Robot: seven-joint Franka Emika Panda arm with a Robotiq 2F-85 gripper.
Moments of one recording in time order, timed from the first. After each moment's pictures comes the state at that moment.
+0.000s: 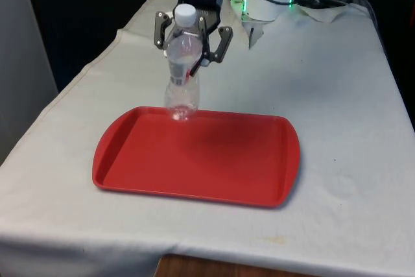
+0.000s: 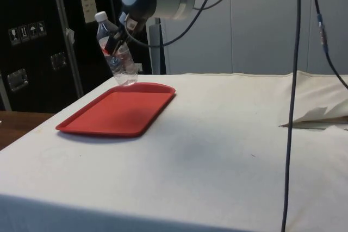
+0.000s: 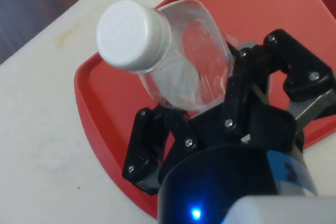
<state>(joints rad) 0.18 0.45 -0.25 -2.09 0.57 3.26 -0.59</state>
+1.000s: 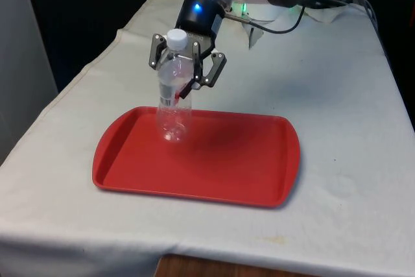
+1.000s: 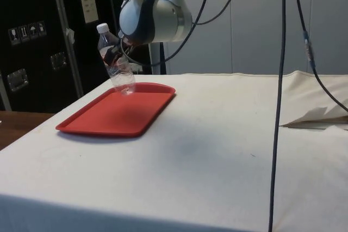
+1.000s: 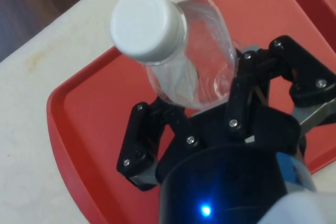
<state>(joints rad) 0.18 0.58 -0.24 -2.03 0.57 3.40 -0.48</state>
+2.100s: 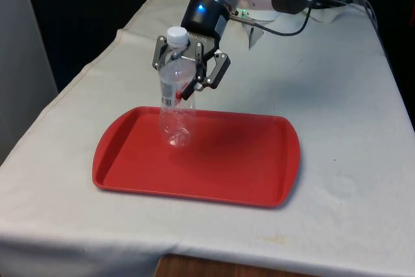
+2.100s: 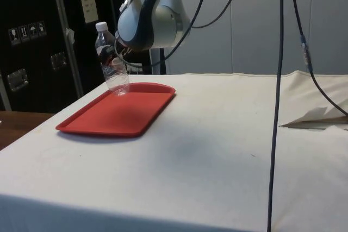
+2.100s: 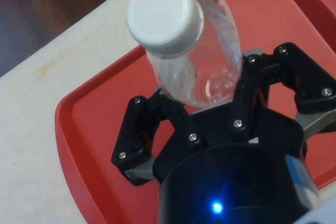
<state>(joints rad) 0.18 0.61 -0.23 -2.02 0.57 3.48 -0.36</state>
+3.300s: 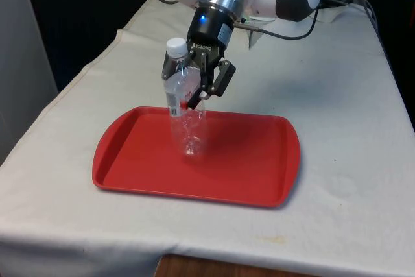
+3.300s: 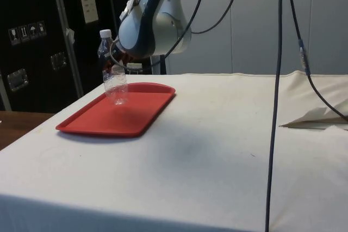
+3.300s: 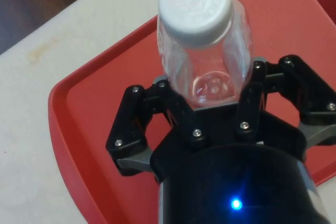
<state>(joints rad) 0.18 0.64 -0.21 -2.02 0.57 3.48 -0.17</state>
